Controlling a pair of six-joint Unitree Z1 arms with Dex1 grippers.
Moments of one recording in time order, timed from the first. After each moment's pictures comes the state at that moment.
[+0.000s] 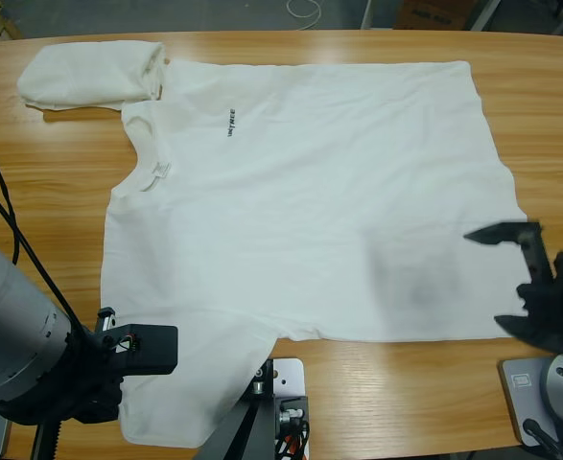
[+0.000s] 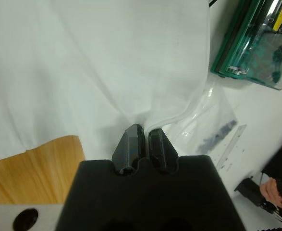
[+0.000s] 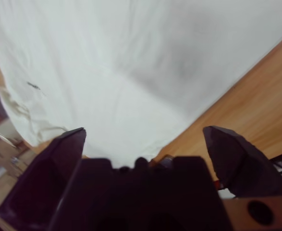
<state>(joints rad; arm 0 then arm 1) -1.15 1.76 -1.19 1.08 -0.37 0.21 1.27 1.17 -0.79 0.80 -0.28 2.34</state>
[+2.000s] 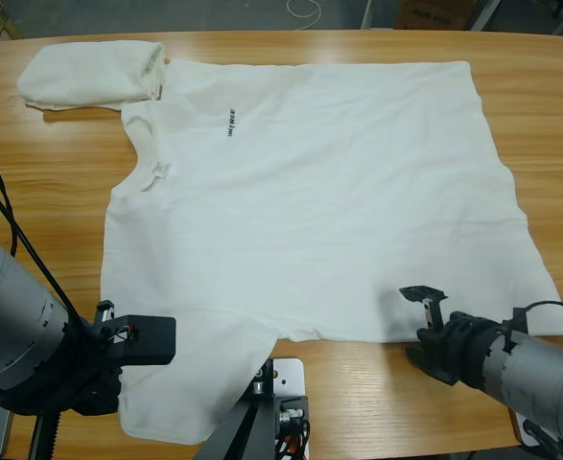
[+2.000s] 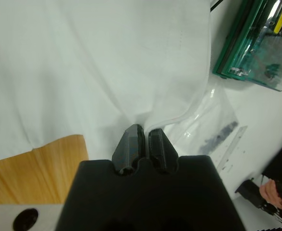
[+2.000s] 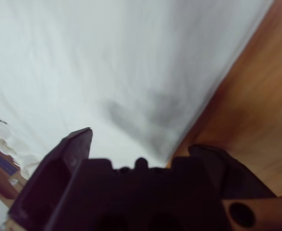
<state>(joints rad) -1.13 1.75 -1.19 1.08 -0.37 0.23 1.51 1.52 -0.41 0.19 -0.38 2.78</state>
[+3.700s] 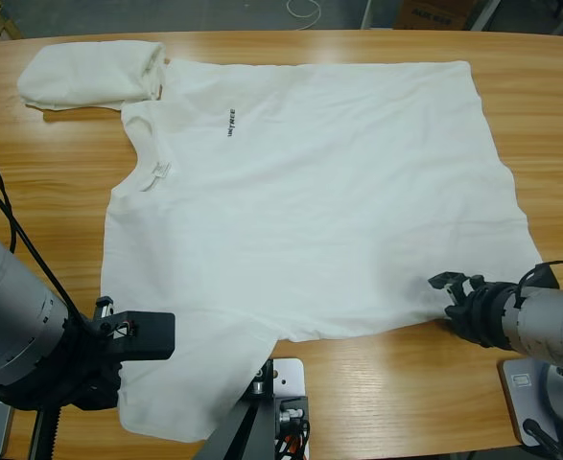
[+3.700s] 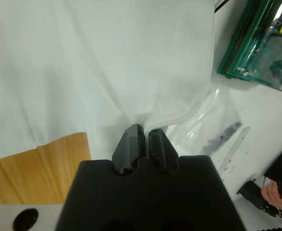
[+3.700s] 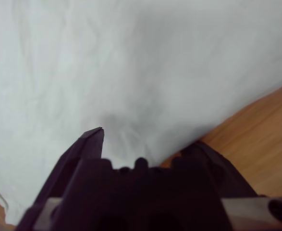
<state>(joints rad) -1.13 1.75 -1.19 1.08 -0.36 0.23 1.19 1.48 -0.47 0.39 -0.24 2.25</state>
